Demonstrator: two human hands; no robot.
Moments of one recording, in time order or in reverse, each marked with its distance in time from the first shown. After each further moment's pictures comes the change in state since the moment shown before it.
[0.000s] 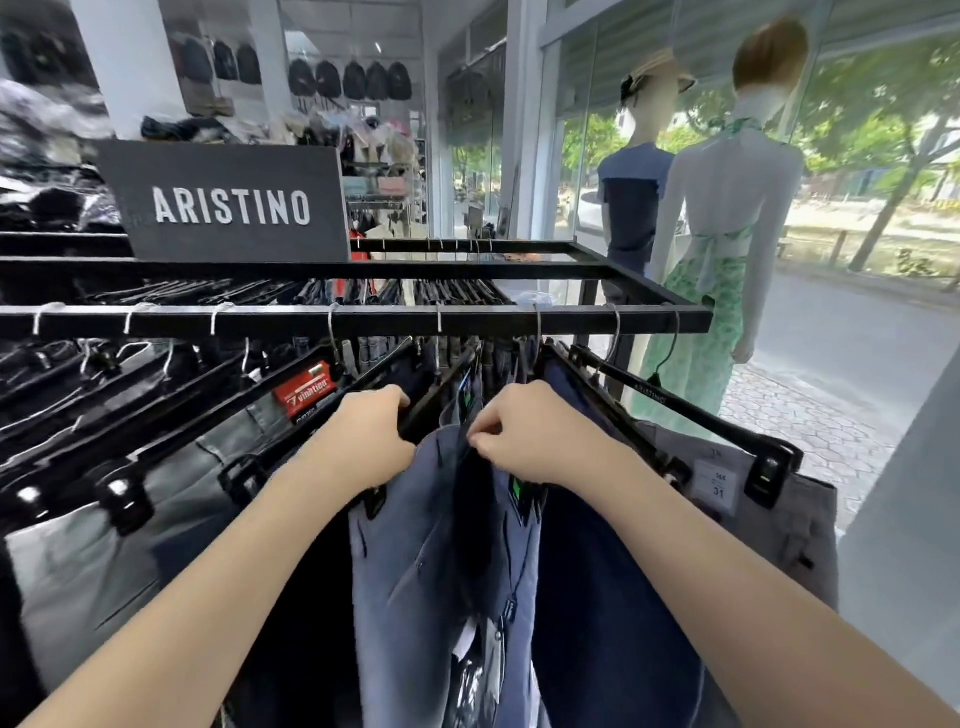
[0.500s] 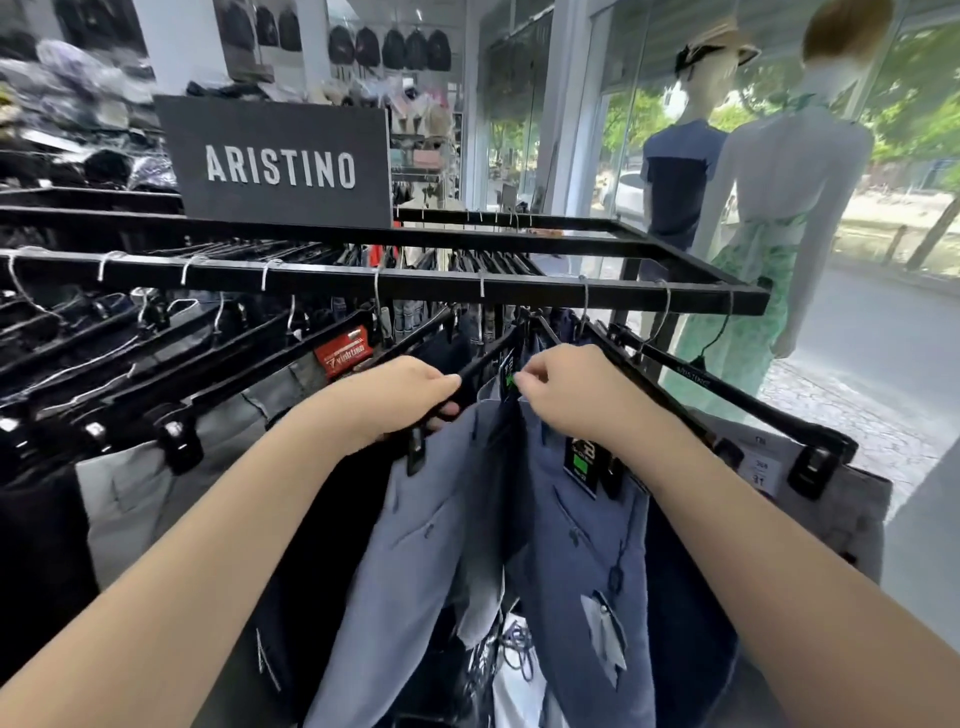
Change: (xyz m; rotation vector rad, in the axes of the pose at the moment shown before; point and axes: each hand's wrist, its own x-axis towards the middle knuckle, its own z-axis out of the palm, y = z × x) left_hand -0.008 -0.008 -0.011 -0.711 -0.299 -0.158; right_hand 0.009 0.000 -0.003 -0.018 0.057 0.116
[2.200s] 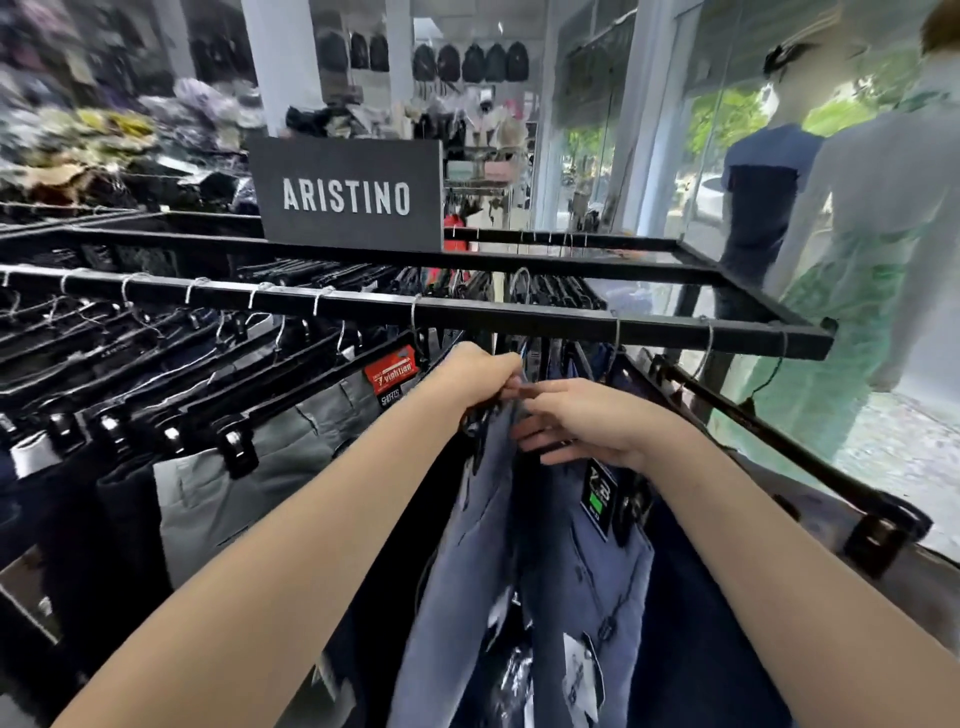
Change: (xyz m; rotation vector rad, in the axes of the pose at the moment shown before) left_hand 0.060 0.040 0.020 -0.170 0.296 -0.125; right_hand 0.023 0.006 -0.005 0.774 -0.519 0.116
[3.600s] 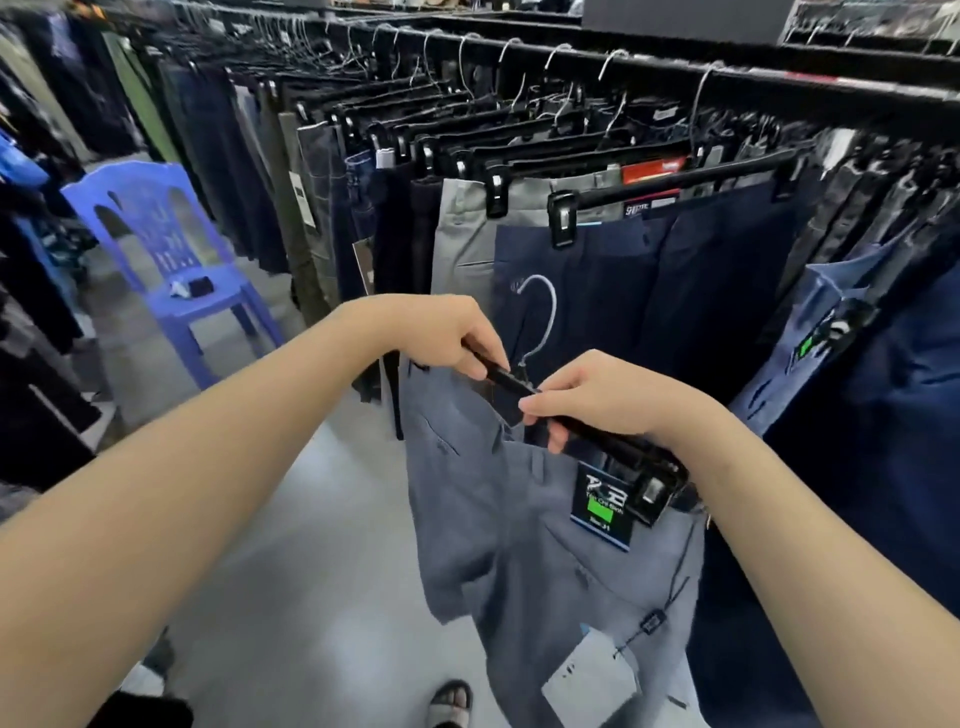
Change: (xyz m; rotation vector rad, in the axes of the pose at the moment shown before) left_hand -0.214 -0.151 -0.085 0.794 -0.223 -0.125; right_hand -0.047 0.070 0.143 -0.447 -0.701 -0.381
